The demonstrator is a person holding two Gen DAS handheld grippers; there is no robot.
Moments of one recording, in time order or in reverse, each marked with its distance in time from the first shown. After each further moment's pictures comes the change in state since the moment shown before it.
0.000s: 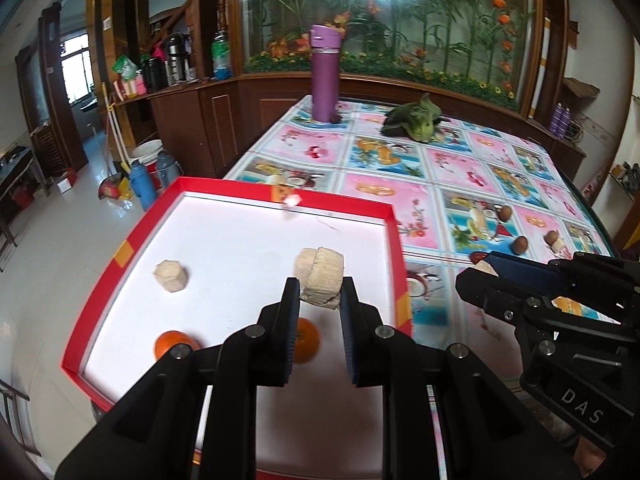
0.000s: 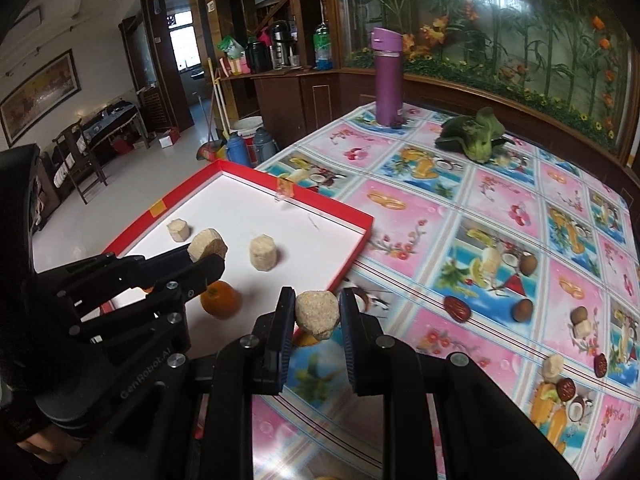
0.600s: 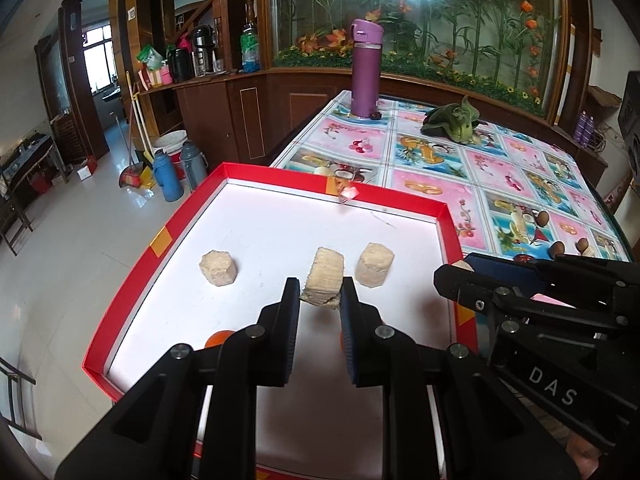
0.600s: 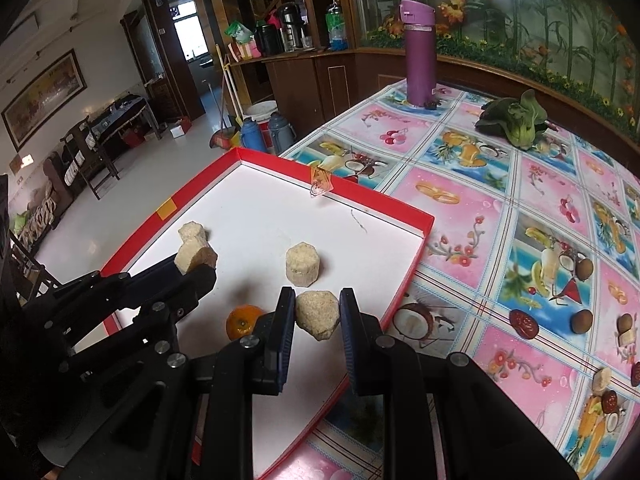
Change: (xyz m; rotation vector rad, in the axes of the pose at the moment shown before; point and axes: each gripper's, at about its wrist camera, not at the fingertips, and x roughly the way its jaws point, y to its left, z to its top) left arm 0.012 0.036 -0.005 -0.044 0.012 0.068; right arm 0.048 0.024 0.015 0.029 0.070 0.063
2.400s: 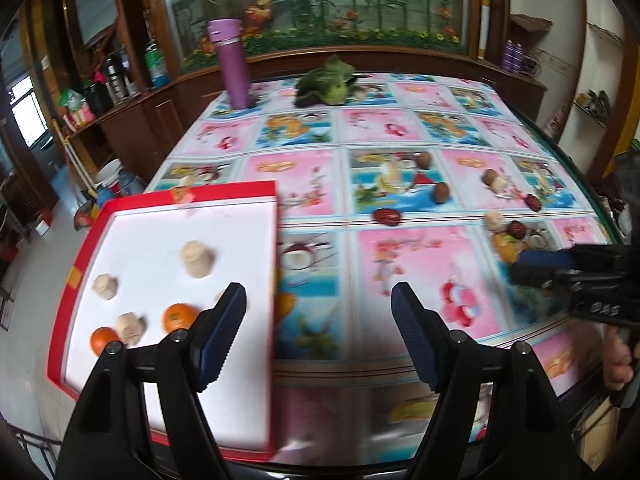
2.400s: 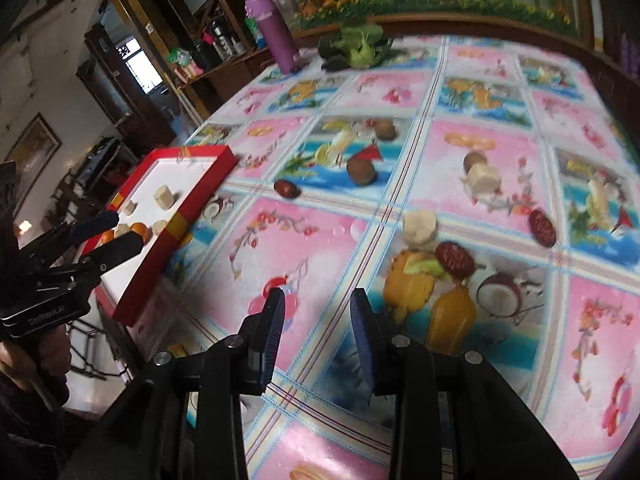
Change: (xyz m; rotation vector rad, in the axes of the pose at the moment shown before) left arm -0.034 -0.142 -0.005 0.267 0.091 -0.148; right arm -0.097 -0.195 -0.110 0.256 0.060 0.058
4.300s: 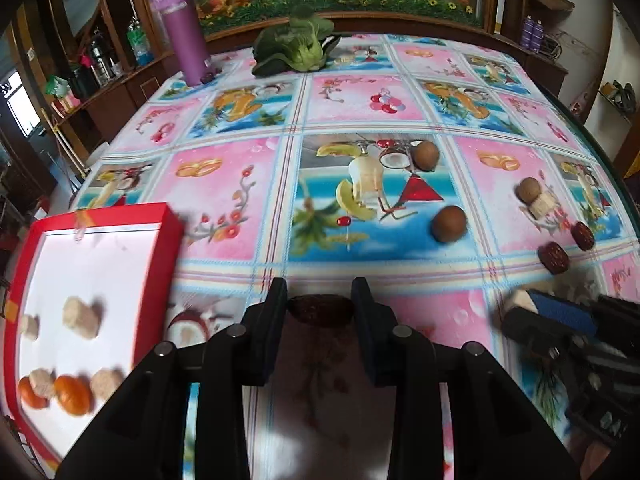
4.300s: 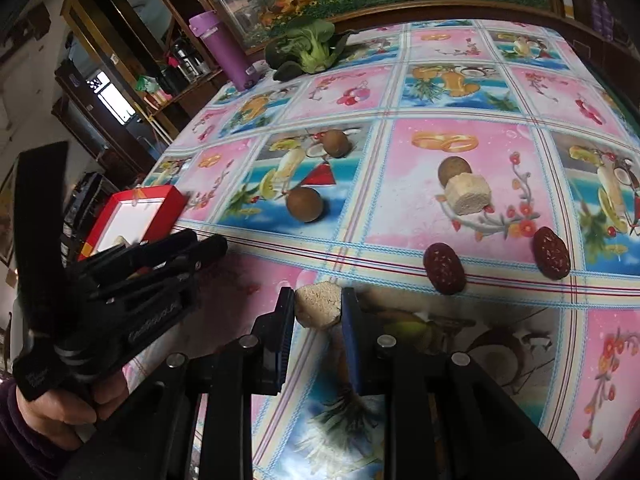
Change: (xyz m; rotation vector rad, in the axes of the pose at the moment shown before) left arm 0.107 -0.056 0.045 -0.022 0.100 0.045; right arm 0.026 -0.032 0.025 0.115 -0.064 -0.030
